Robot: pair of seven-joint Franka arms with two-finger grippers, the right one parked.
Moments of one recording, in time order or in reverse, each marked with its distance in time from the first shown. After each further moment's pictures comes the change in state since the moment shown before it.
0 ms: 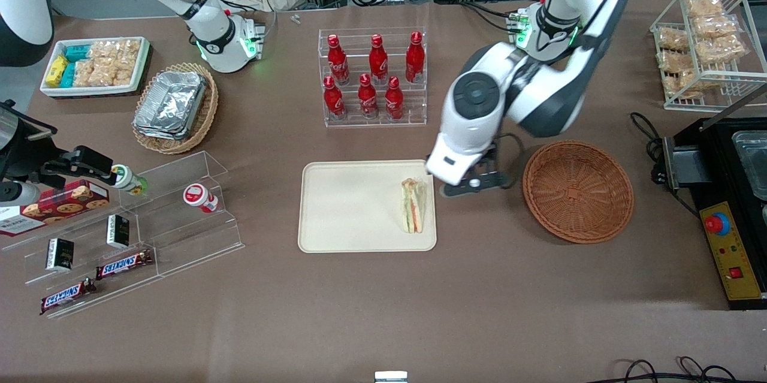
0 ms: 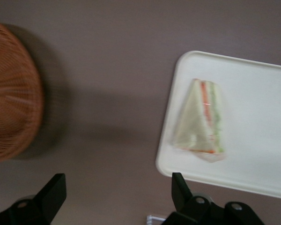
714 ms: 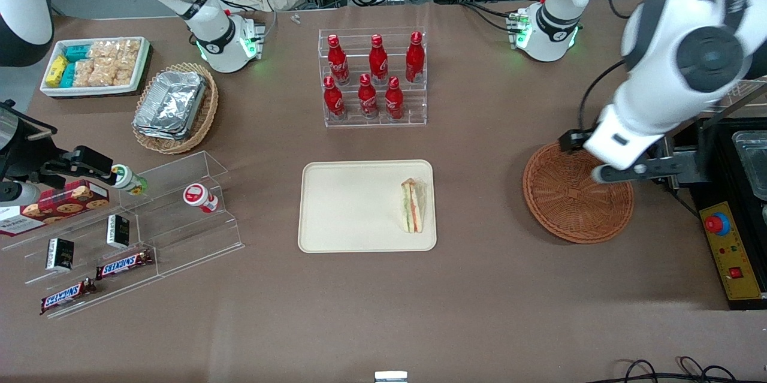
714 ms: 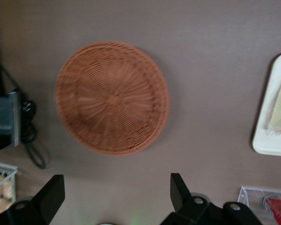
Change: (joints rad) arm 0.373 -0.235 0.007 0.003 -0.053 -0.285 0.495
